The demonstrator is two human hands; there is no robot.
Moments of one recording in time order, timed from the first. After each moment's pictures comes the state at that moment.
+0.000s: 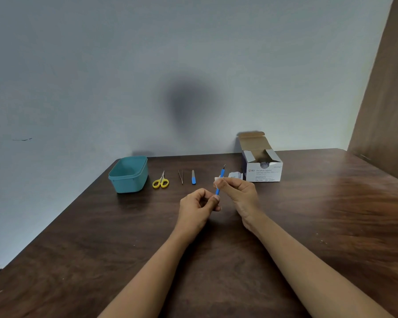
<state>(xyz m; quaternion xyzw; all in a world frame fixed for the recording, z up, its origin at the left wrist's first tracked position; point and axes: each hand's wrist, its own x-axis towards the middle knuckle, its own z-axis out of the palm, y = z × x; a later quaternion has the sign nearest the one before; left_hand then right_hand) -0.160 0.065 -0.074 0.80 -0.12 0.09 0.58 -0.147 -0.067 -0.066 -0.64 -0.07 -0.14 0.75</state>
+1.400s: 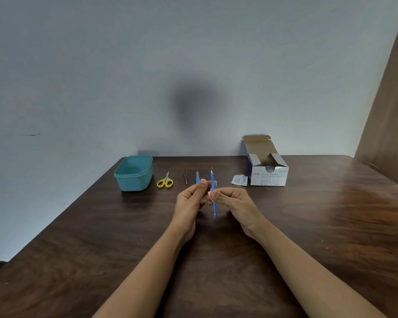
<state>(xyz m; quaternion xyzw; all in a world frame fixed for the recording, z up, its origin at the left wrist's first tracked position) -0.159 0.075 -0.062 0.62 -0.07 0.03 0.78 -0.155 -0.060 -0.066 -0.70 -0.17 -0.04 0.69</state>
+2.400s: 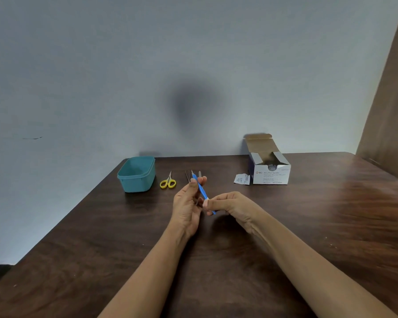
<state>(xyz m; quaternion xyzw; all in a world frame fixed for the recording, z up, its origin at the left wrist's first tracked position) -0.147 0.080 -0.063 0.45 0.00 0.03 0.89 -0.162 -0.050 -0.052 -0.75 -0.09 0.12 0.64</state>
